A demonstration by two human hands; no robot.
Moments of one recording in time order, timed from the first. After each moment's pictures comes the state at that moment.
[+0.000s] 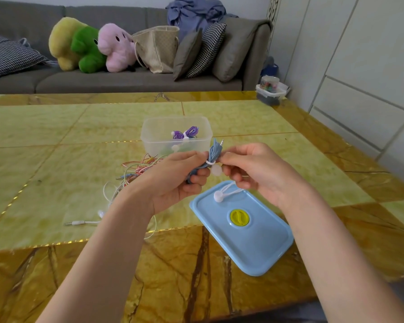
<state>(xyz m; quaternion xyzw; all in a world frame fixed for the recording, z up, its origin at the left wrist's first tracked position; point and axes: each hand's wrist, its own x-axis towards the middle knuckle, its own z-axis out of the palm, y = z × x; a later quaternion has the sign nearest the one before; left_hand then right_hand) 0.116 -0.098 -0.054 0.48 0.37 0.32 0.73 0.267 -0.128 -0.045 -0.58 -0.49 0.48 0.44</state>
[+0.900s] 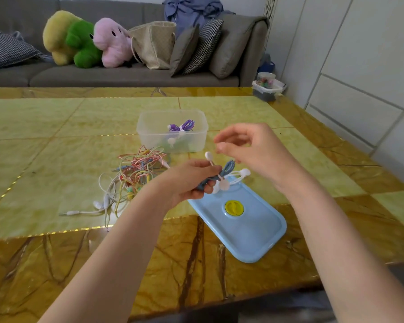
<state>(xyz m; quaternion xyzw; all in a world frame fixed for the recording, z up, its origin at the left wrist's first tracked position) 0.137 -0.100 -0.078 0.58 0.46 0.22 0.64 0.278 -0.133 -0.042 -0.57 -0.66 0.27 0.42</state>
